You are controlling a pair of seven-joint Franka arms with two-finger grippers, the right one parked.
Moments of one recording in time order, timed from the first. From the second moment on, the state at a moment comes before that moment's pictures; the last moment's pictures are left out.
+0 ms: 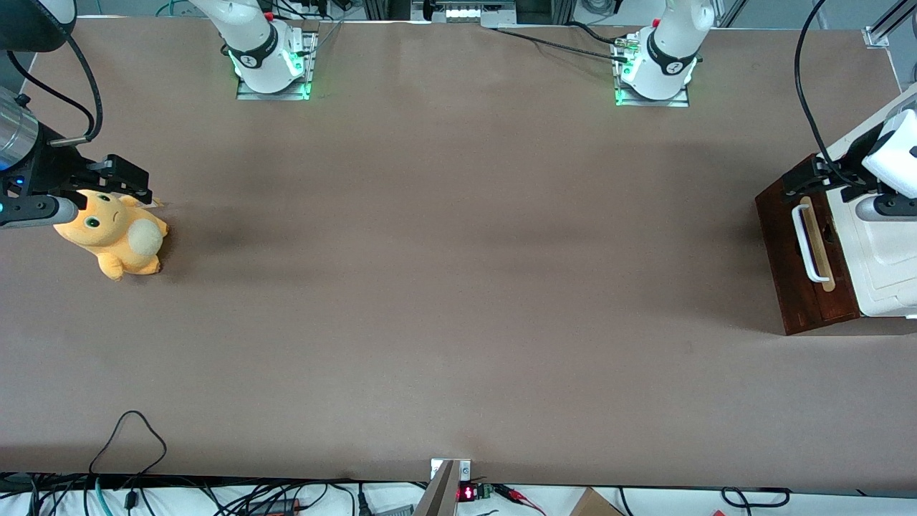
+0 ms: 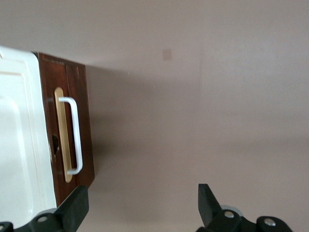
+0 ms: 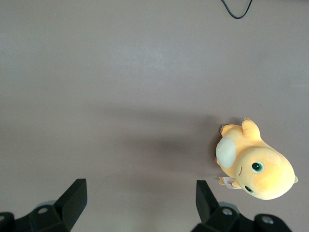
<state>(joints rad) 0.08 0.02 -0.04 -1.68 0.01 1.63 0.02</state>
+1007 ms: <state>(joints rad) 0.08 0.03 -0.12 -1.71 0.30 1.60 -0.01</state>
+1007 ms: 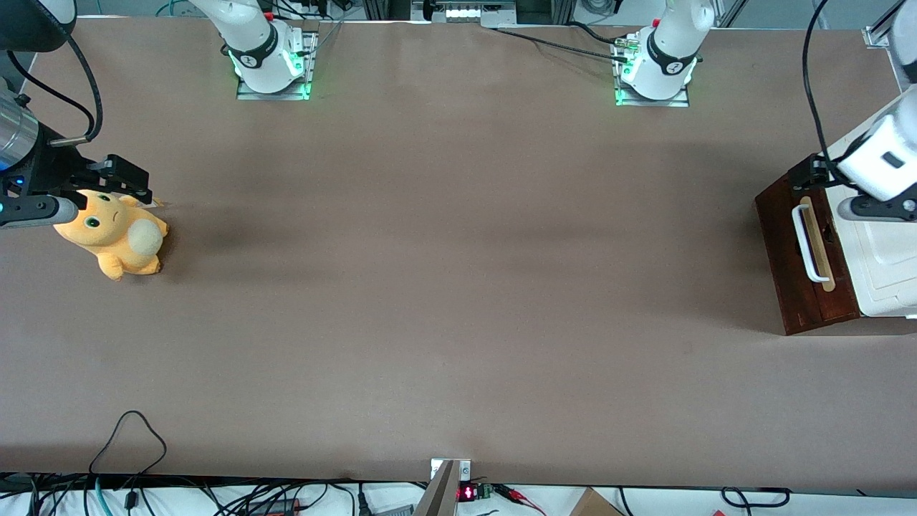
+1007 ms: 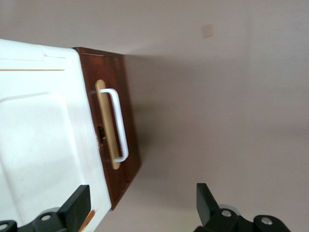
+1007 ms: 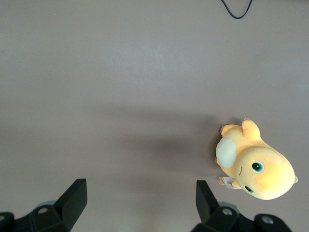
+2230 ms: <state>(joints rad) 0.07 0.43 -0.31 -2.18 1.36 1.58 -0.95</state>
